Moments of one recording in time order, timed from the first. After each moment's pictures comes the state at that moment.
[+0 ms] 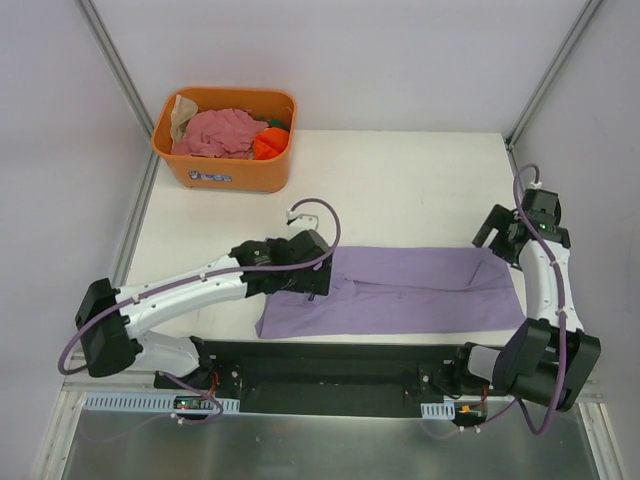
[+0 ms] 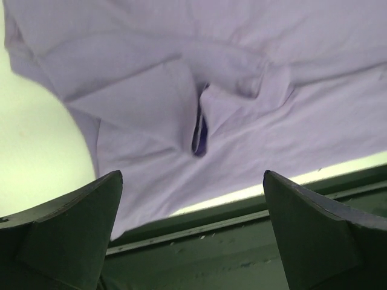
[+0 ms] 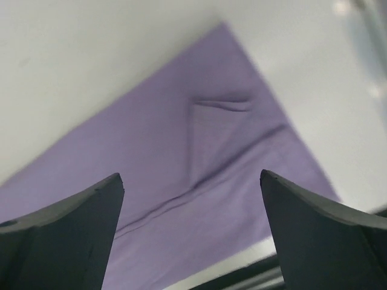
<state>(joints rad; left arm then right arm) -1.05 1.29 1.03 -0.80 -0.35 -0.78 -0.28 1.24 0.99 -0.78 0.17 0.25</state>
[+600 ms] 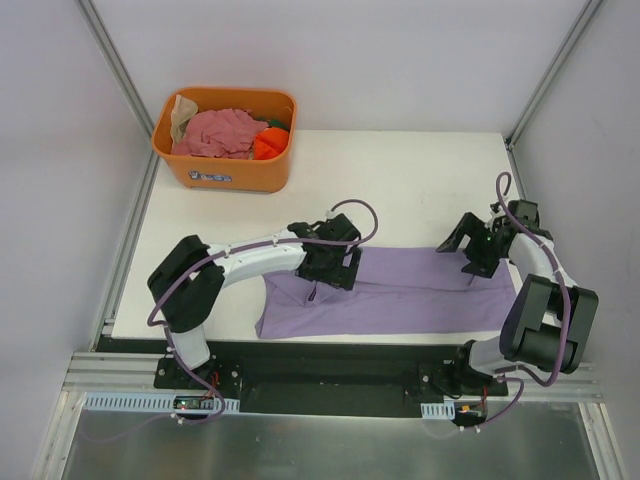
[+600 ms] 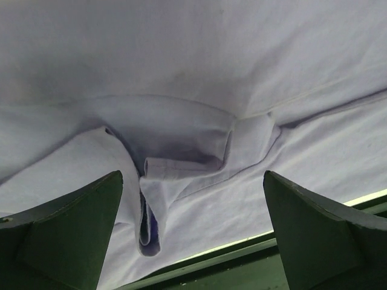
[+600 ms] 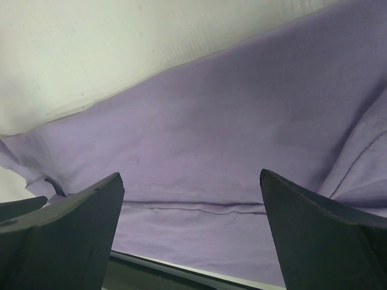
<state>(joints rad) -0.93 1.77 1.26 -0.66 -0.09 -0.63 -0.28 1.41 0.86 -0.61 -0.45 0.27</state>
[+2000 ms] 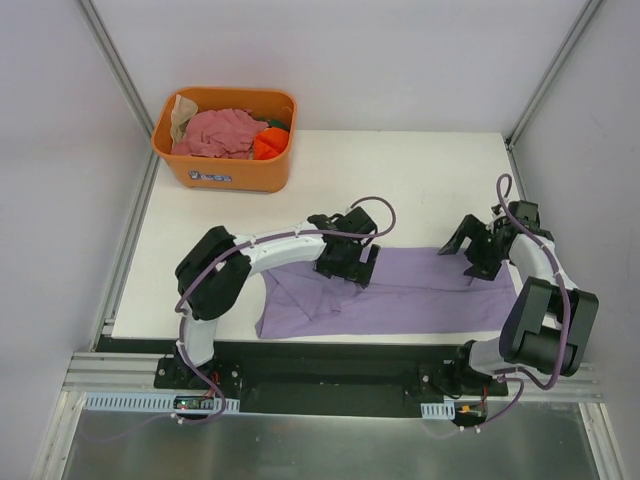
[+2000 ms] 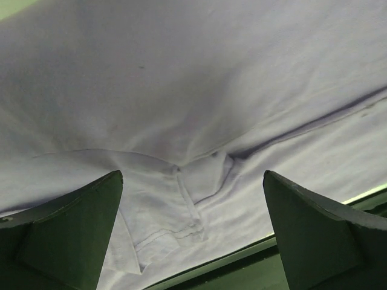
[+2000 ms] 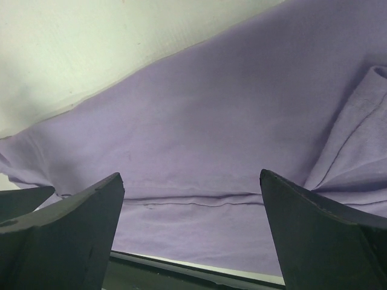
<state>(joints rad) -0.94 1.93 1.43 -0.66 0.02 -0.60 -0.28 1.39 0.86 -0.65 -0.42 0.27</state>
